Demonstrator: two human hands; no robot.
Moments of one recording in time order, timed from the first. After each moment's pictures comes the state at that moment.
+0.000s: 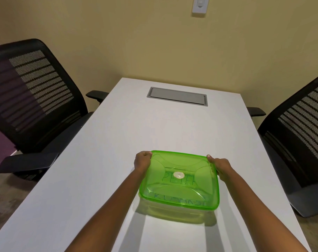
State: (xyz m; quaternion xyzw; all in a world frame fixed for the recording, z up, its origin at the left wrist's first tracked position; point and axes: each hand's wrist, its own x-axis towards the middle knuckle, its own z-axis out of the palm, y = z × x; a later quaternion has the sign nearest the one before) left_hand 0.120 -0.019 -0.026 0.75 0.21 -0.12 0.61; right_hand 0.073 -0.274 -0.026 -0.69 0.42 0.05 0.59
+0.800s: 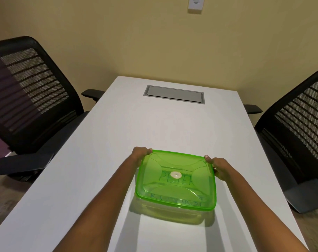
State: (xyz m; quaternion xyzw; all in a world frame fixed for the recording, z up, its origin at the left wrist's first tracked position) left_hand 0.151 -0.017 -0.016 0.71 0.22 -0.26 0.62; right_hand 0.067 -0.273 -0.017 -0.64 0.41 0.09 0.64
